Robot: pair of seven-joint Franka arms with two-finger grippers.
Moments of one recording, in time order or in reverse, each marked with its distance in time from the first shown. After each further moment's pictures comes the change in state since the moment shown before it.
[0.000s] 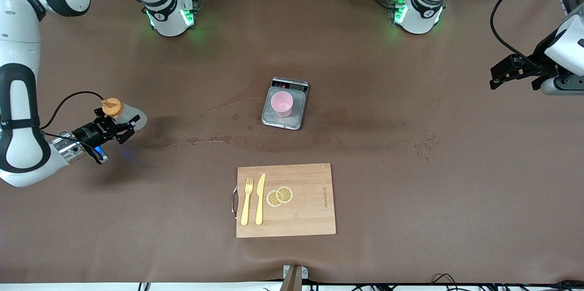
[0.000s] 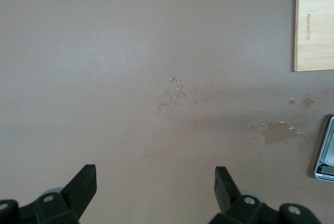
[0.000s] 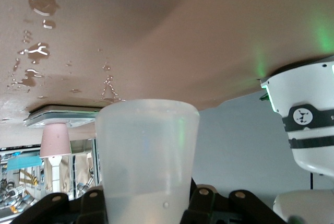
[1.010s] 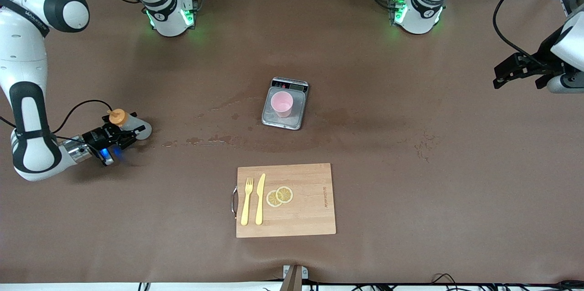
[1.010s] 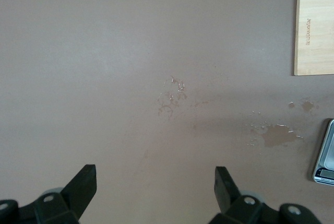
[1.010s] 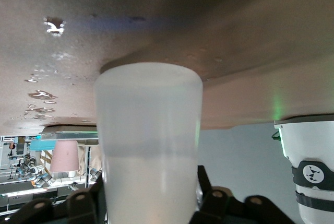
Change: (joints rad) left arm 0.004 -0.005 0.002 0.004 0.000 -0.001 -0.012; right arm -0.069 0.133 -0.003 0.009 0.001 0.108 -0.157
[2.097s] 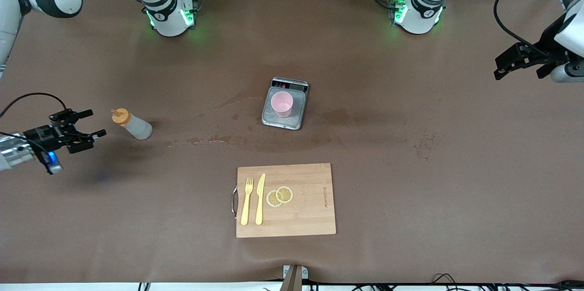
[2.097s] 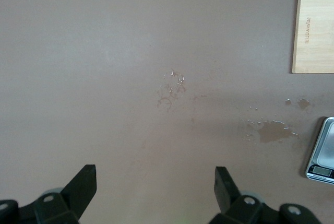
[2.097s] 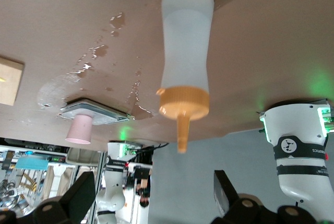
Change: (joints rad) left arm -0.002 -0.034 -0.012 0.000 0.000 -0.050 -0.061; right arm 0.001 -0.166 0.003 0.267 -0.009 -0.186 0.074
